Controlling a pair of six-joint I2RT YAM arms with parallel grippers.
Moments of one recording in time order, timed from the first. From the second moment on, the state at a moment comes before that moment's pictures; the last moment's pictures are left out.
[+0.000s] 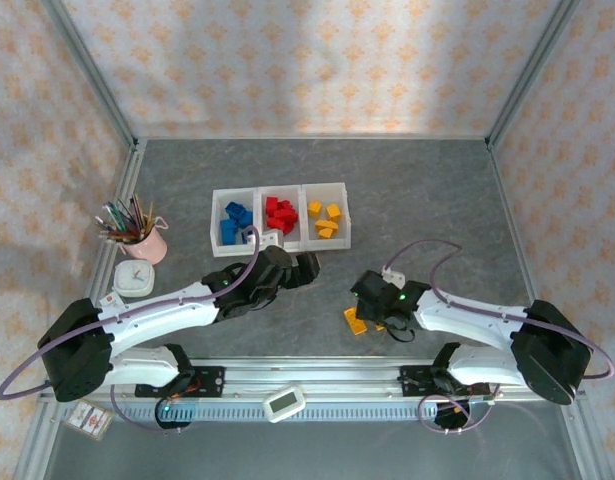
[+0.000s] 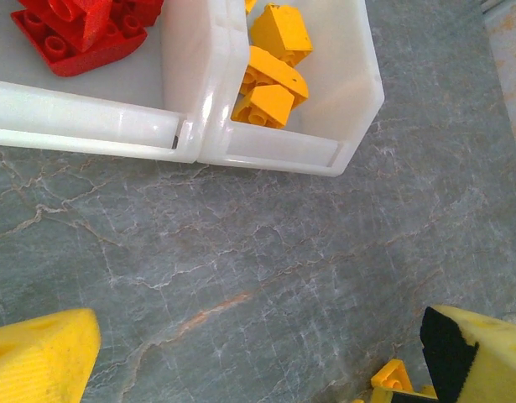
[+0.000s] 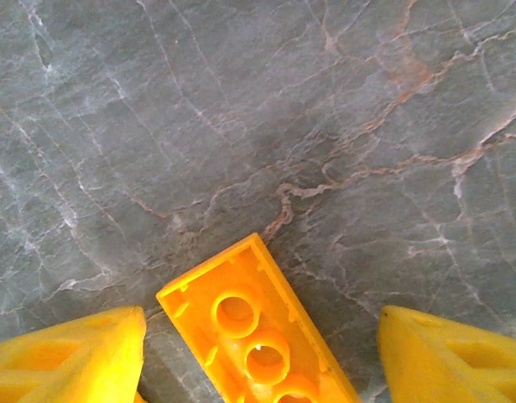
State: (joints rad) left arm -0.88 1.24 0.69 -0.16 -0.29 -1.00; right arm 0.89 1.19 0.53 -0.64 0.21 1.08
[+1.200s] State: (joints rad) left arm -0.88 1.18 0.68 -0.15 -0.31 -0.98; right arm 0.84 1.26 0.67 -0.64 0.32 1.00
